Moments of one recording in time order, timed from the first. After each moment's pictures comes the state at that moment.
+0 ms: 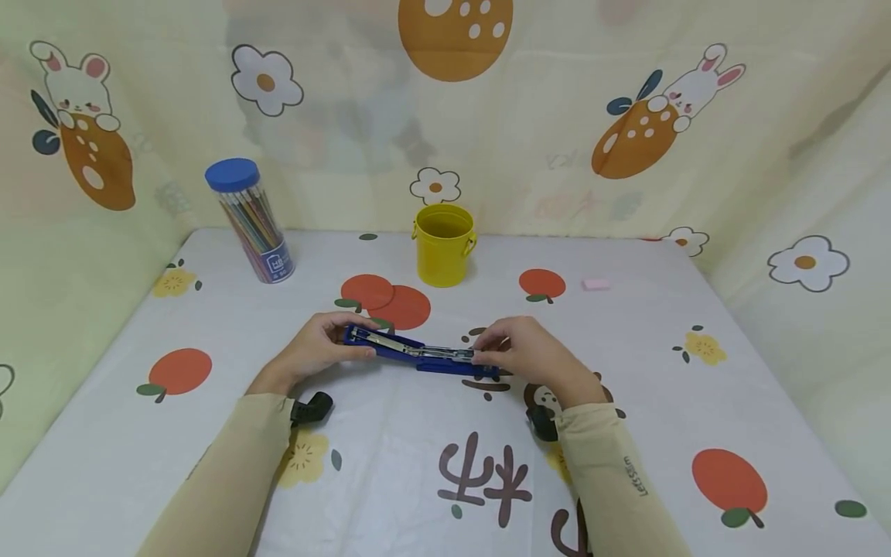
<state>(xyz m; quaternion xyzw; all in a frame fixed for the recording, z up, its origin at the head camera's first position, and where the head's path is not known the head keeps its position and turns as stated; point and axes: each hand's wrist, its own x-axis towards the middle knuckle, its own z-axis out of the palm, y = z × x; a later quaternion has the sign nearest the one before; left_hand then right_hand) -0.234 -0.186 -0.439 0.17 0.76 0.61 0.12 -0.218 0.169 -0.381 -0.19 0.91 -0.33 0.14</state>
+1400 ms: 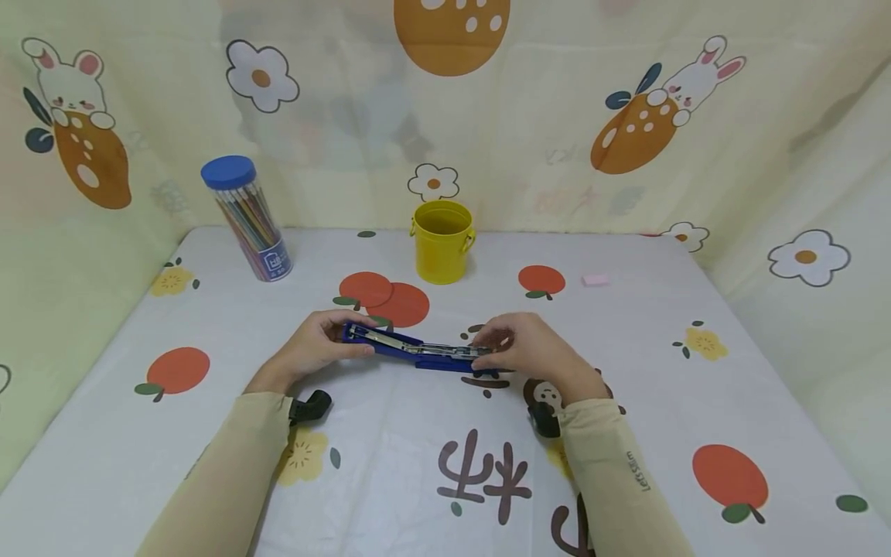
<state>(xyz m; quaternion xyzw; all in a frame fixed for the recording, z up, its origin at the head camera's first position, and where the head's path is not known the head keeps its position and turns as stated) -0.232 -0.185 -0.437 0.16 0.77 0.60 0.11 -0.221 0.173 -0.386 -0.19 0.91 -0.34 0.14</state>
